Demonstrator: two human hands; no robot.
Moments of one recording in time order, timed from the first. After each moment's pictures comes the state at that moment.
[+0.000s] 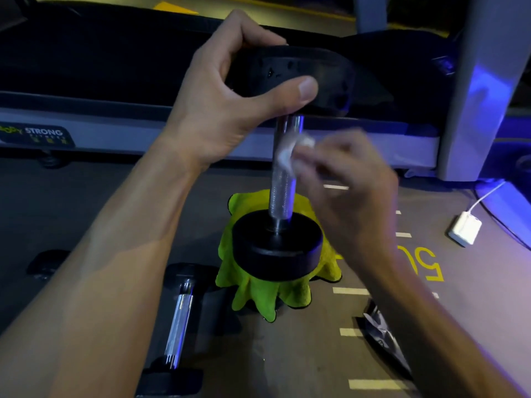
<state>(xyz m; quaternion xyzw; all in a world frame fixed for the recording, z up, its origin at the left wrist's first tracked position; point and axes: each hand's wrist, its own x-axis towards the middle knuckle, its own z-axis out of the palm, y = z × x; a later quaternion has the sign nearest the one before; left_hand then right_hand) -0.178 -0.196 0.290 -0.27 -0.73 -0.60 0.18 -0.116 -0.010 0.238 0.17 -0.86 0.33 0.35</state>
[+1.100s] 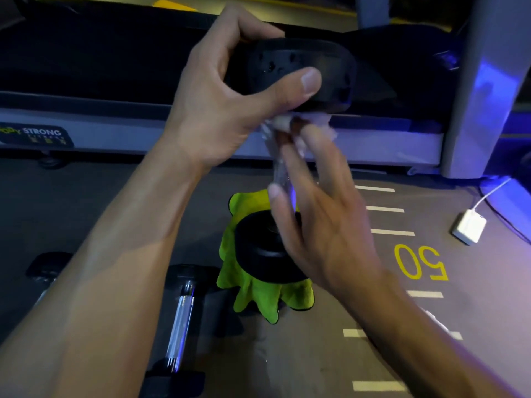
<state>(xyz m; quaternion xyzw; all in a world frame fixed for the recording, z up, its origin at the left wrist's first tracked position) -0.177 -0.192 0.288 -0.25 -0.74 -0.59 0.20 -0.101 -0.029 0.229 0.23 -0.91 0.17 0.31</state>
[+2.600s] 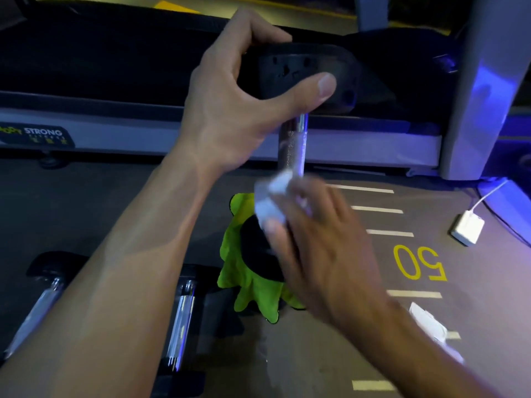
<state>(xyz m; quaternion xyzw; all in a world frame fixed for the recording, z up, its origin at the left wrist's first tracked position) -0.169 -0.184 0.291 -0.22 -0.75 -0.58 0.23 -0.070 -0.030 0.222 0.21 -0.94 0.13 0.24</state>
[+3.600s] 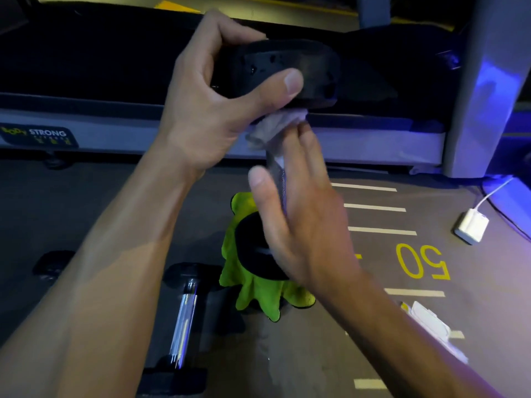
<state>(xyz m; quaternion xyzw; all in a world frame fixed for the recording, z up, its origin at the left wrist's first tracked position) -0.174 -0.201 0.284 -0.25 -0.72 -0.61 0.21 -0.098 -0.054 0.236 0.17 -0.91 0.34 0.20</state>
